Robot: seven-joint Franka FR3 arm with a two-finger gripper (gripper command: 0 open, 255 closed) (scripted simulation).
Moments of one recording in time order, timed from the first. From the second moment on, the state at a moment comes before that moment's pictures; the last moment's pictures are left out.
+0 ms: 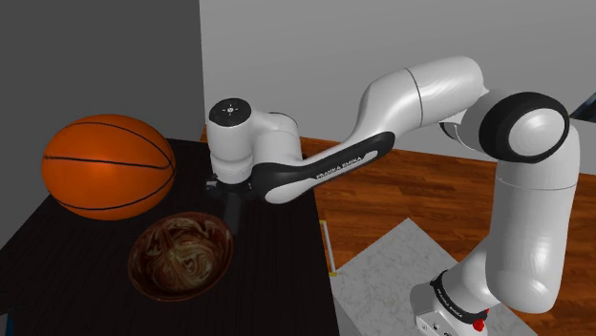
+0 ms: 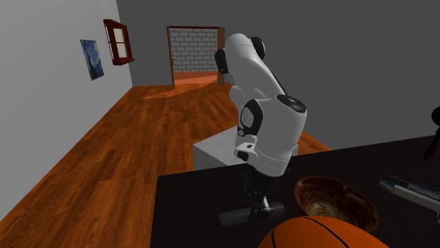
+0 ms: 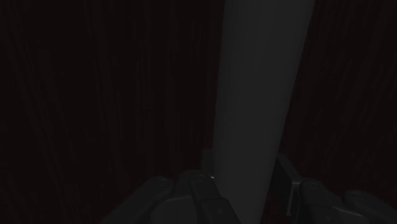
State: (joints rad) arm 0.18 0.57 0.65 -1.70 -0.66 2.11 1.65
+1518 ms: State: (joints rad) arm 0.16 0.46 0.71 -1.57 -0.55 1.89 1.54
